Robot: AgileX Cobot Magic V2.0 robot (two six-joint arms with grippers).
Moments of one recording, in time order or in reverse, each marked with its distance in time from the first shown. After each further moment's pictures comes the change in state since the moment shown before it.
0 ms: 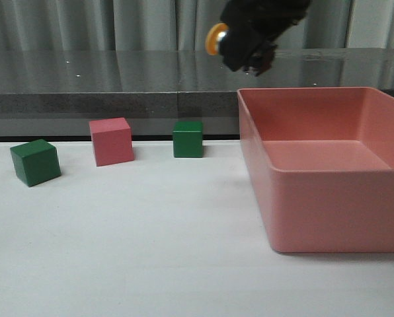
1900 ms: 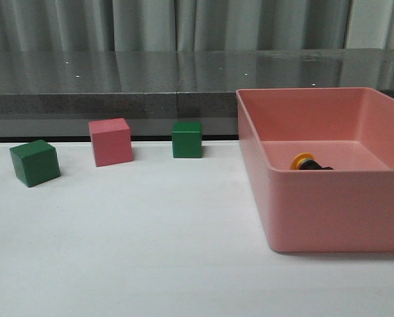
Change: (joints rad) left arm 0.000 0.000 0.000 0.000 0.000 0.000; right arm -0.398 -1.196 0.873 -0.029 -0.391 0.618
